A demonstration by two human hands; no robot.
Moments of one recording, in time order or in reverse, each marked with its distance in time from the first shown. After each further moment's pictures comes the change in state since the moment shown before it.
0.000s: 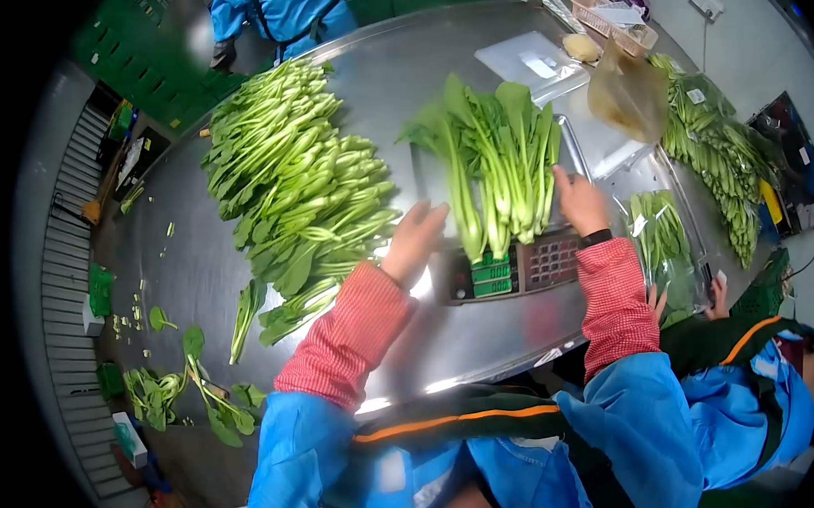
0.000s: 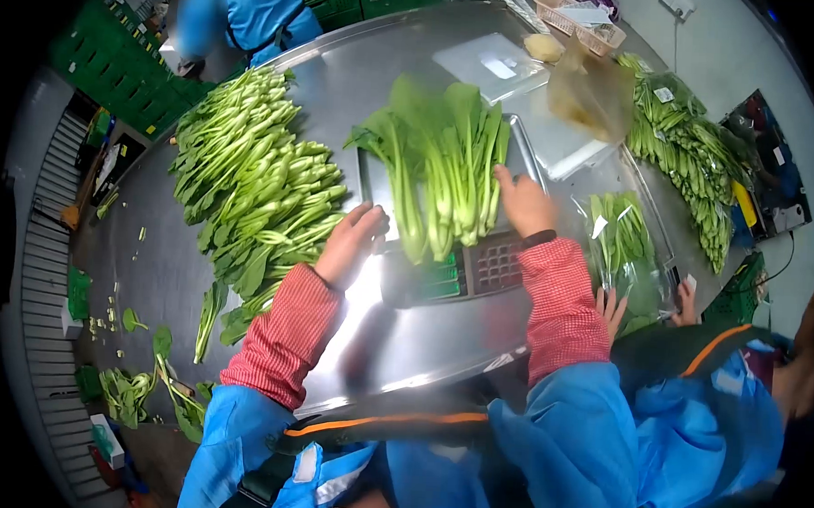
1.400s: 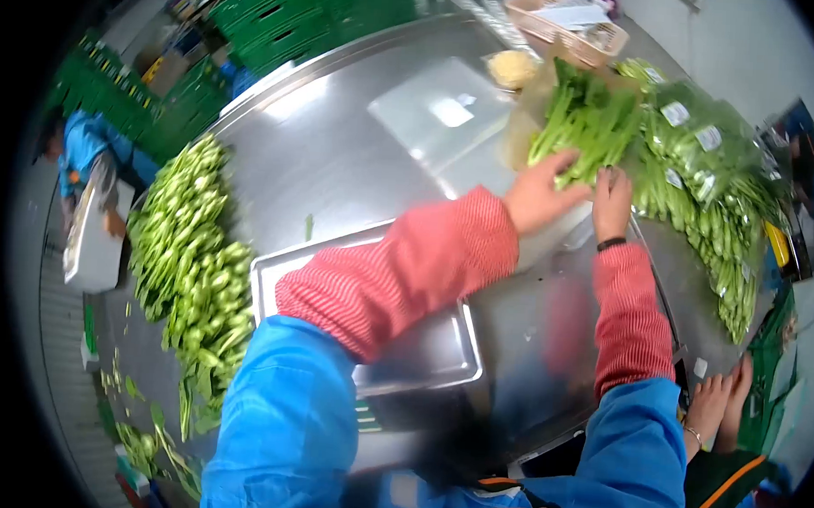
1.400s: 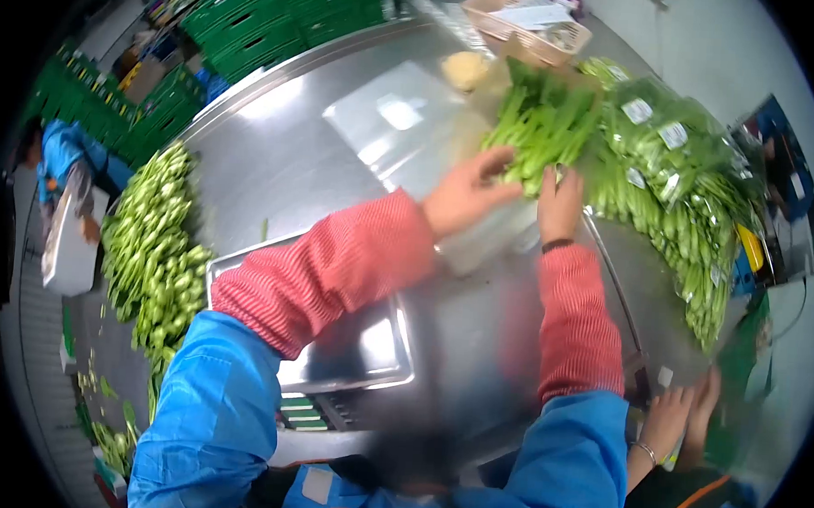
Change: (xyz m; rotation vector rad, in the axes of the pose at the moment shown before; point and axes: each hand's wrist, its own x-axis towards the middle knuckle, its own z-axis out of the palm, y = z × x) left_hand 0.291 0.023 0.394 0.445 -0.569 0.595; right_hand 0.308 0.238 -0.057 0.274 0.620 -0.127
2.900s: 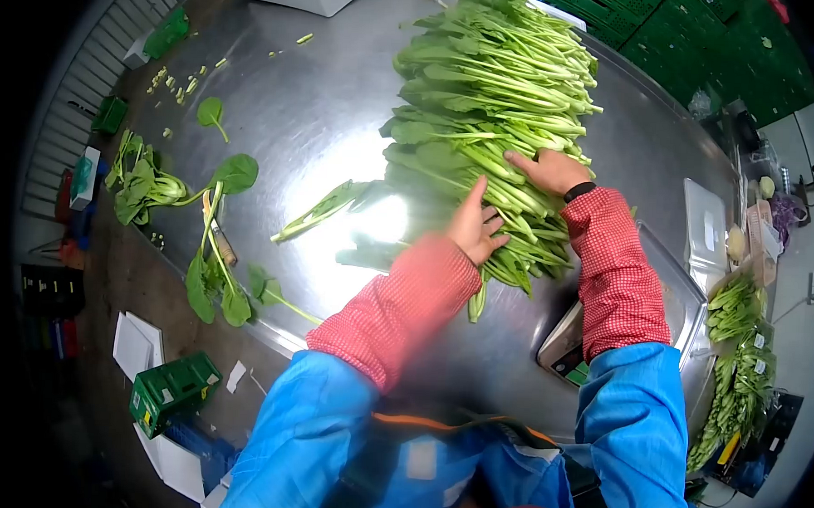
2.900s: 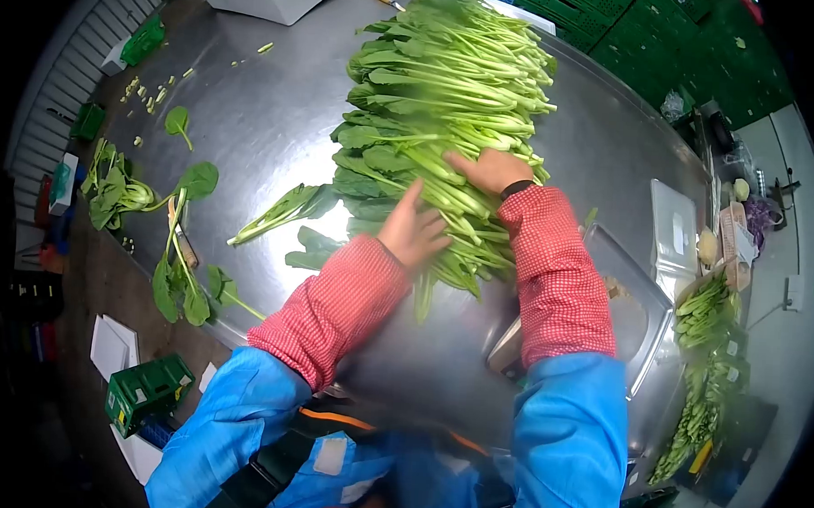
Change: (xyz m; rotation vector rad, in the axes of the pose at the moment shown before) left_hand -0.588 0.045 -0.350 -1.301 1.200 -0.382; right_hand -0.419 -0.620 0.223 -0.501 -1.320 -0.825
